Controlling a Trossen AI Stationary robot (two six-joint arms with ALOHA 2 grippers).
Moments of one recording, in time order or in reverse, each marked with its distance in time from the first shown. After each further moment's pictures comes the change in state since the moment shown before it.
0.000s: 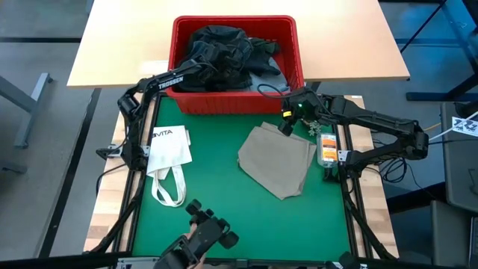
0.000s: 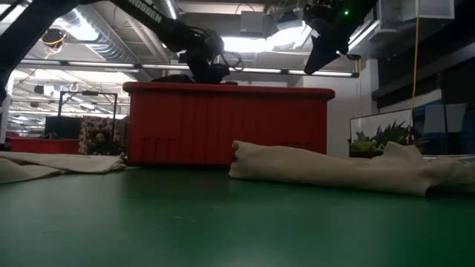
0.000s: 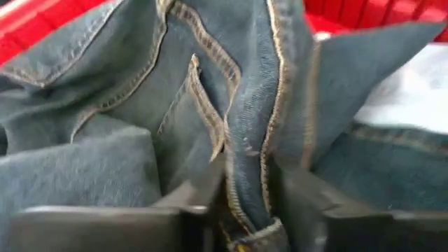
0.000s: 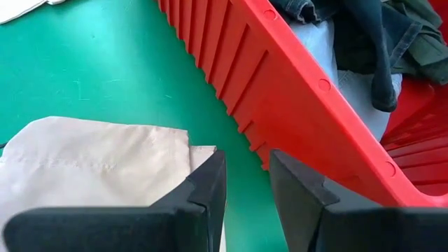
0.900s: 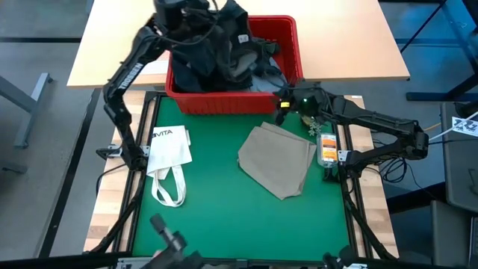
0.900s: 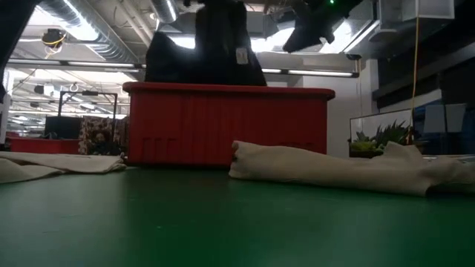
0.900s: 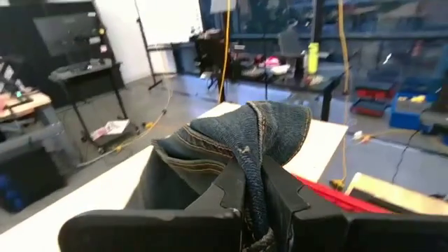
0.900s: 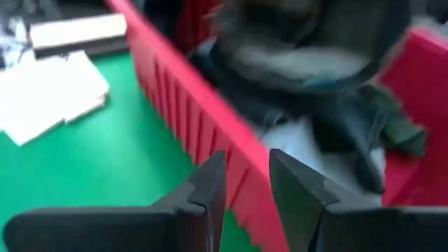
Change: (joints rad) left arm -0.012 -0.177 0.640 -0.305 0.307 -0.012; right arm 0.001 0.000 0.000 0.350 0.044 -0.001
